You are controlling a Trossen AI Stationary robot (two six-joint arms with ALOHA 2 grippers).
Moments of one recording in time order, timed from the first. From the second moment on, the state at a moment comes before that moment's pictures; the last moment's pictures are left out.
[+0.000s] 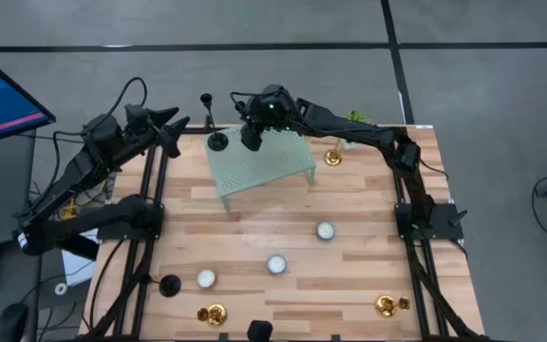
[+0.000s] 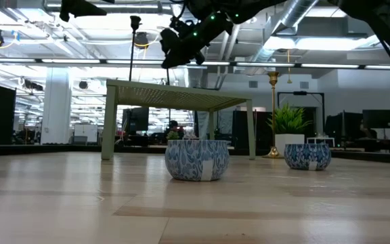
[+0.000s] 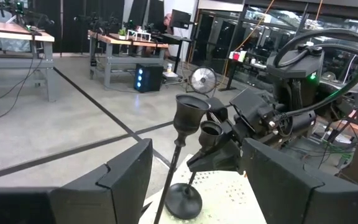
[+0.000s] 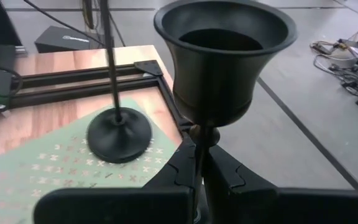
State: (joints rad) left arm 0.63 0.60 0.88 -0.30 -0.10 -0.17; right arm -0.38 2.10 1.98 -0.34 0.07 -0.14
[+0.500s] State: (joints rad) left arm 0.63 0.60 0.88 -0.30 -0.10 -0.17; right arm -0.39 2.10 1.98 -0.34 0.05 -0.13
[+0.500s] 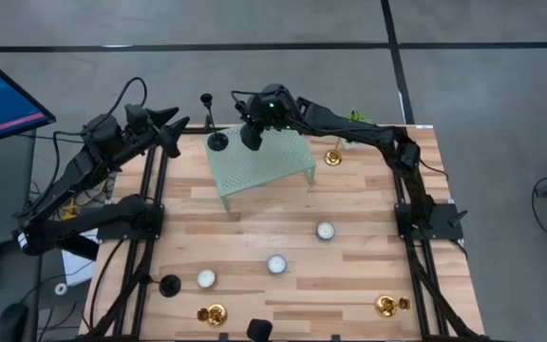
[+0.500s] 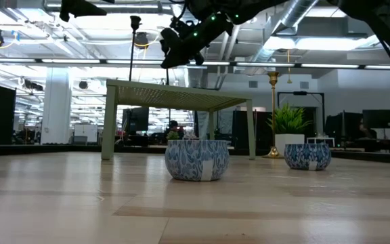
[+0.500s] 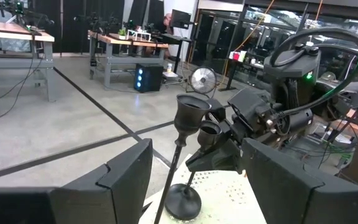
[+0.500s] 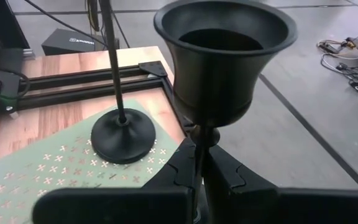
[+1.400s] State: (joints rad) left arm 0.63 0.60 0.88 -0.30 -0.10 -0.17; right arm -0.39 2.11 1.98 -0.30 0.05 -0.11
